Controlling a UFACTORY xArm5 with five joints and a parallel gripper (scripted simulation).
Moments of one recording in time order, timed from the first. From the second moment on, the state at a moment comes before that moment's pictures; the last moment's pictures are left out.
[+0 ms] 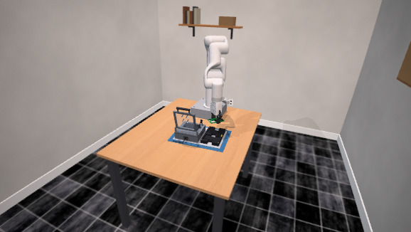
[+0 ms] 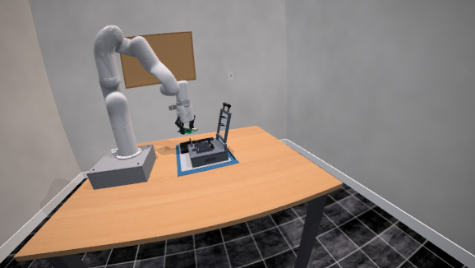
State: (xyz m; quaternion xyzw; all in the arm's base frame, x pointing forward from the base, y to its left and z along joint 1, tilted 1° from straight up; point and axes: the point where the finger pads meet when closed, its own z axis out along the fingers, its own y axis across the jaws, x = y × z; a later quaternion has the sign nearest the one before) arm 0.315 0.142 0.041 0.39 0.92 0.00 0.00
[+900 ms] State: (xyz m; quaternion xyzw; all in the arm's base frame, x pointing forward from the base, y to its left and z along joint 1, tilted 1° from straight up) arm 0.315 0.142 0.041 0.10 1.00 0.00 0.00
